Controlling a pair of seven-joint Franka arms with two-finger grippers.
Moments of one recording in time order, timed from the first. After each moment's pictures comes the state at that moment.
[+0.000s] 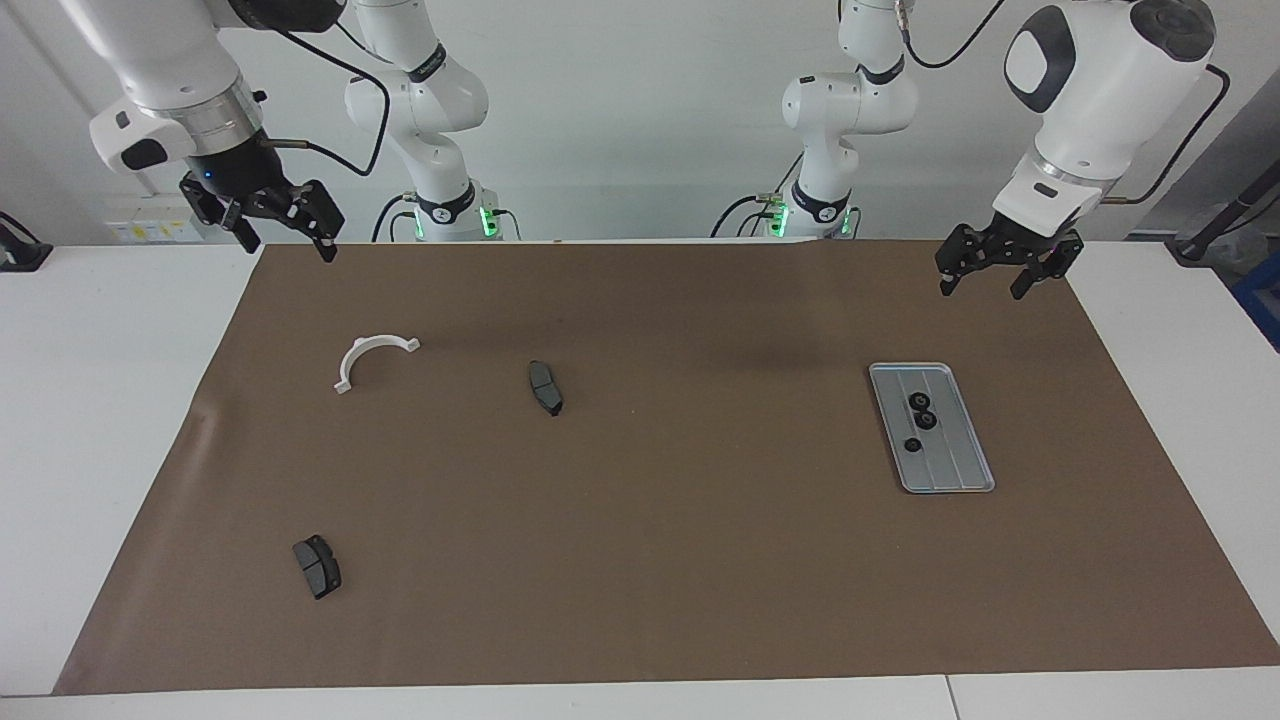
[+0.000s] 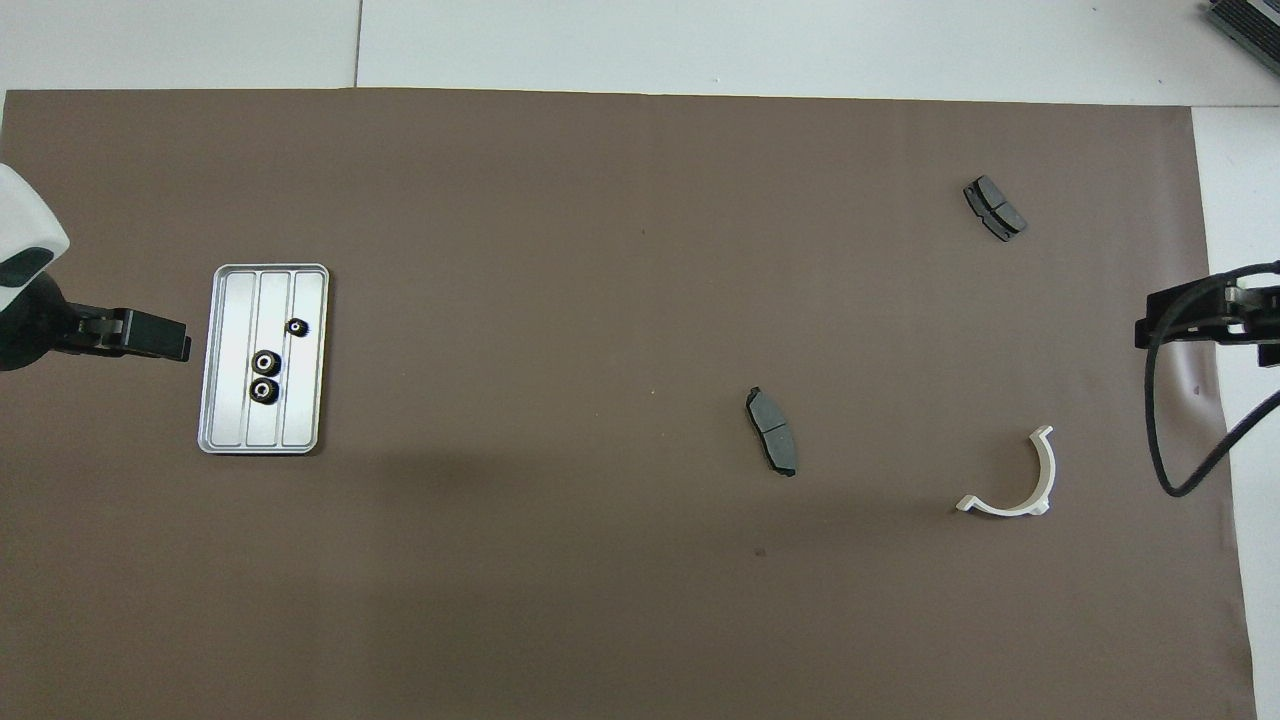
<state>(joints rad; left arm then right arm) -0.07 -0.07 0.04 -1.82 -0.01 1.77 0.10 0.05 -0.03 -0.07 -1.55 -0.01 1.49 0.15</state>
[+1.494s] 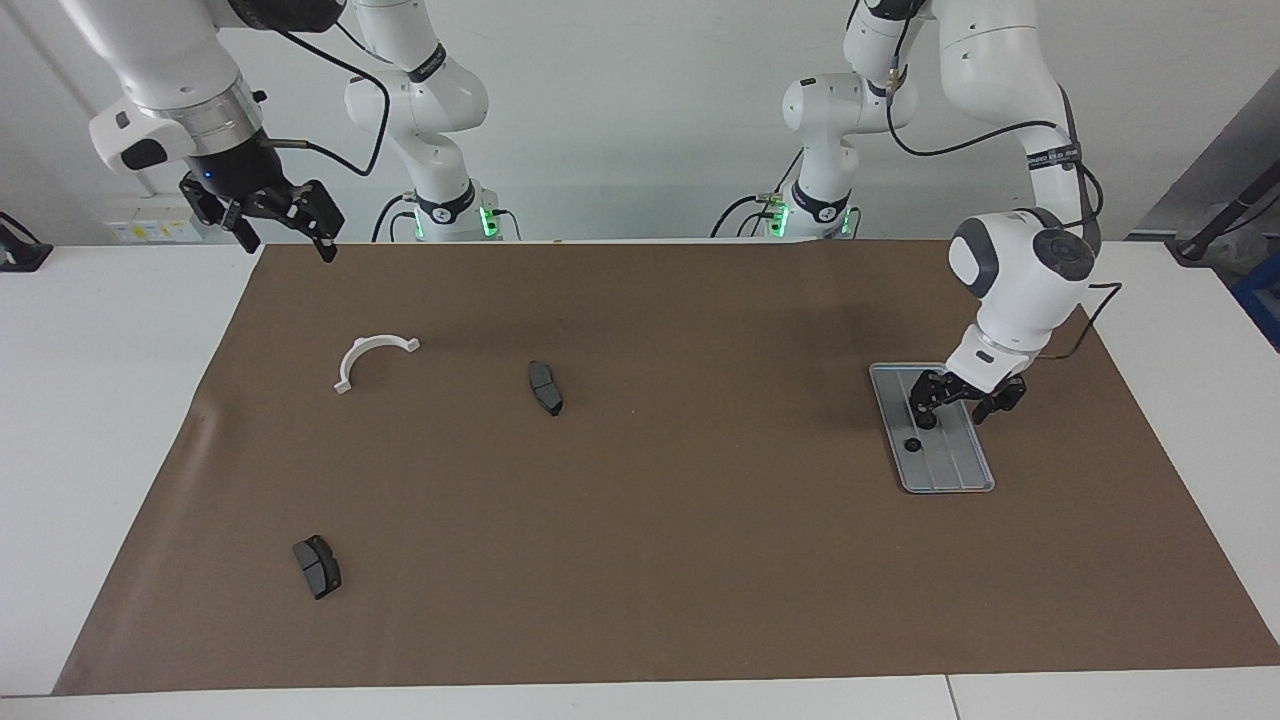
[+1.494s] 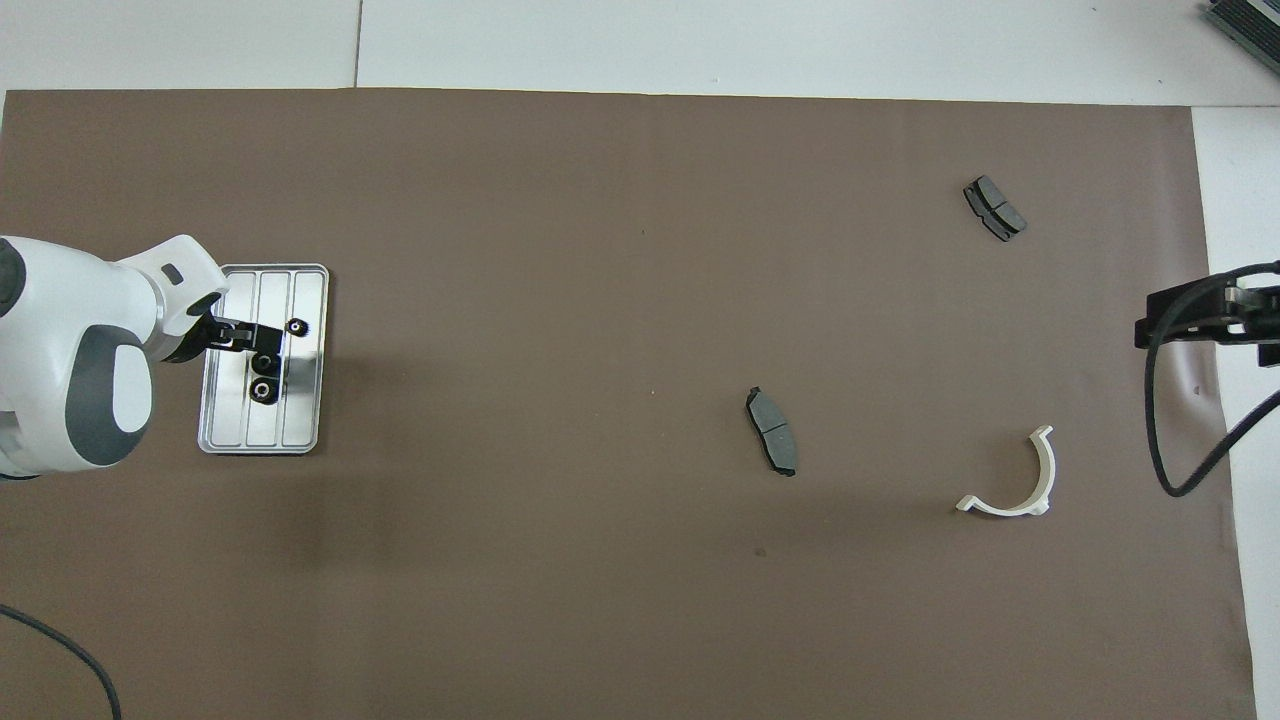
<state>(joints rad) -0.01 0.20 0.04 -2.08 -0.01 2.36 0.21 0.05 -0.03 -0.07 -1.55 -0.01 1.49 0.15</state>
